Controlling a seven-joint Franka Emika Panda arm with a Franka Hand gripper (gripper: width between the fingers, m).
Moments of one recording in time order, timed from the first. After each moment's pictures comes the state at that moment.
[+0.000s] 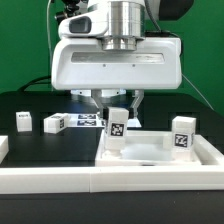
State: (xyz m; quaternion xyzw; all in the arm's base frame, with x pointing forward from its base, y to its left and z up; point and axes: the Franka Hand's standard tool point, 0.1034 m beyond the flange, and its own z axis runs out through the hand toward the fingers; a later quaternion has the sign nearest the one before) arm 0.601 -0.011 0.089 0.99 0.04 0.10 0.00
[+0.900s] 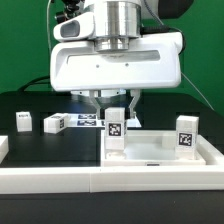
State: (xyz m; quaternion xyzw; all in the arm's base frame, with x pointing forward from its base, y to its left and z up) arm 0.601 -0.008 0.088 0.97 -0.21 0.11 -0.04
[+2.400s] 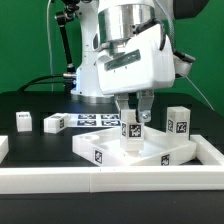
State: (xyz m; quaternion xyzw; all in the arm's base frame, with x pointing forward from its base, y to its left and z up) arm 0.603 0.015 0.085 0.80 -0.58 0.08 -0.10
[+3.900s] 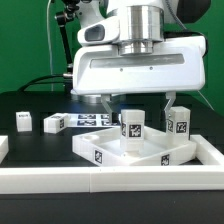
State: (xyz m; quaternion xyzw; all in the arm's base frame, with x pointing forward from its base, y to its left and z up) arm 0.604 0.021 0.084 0.99 -0.09 0.12 -0.03
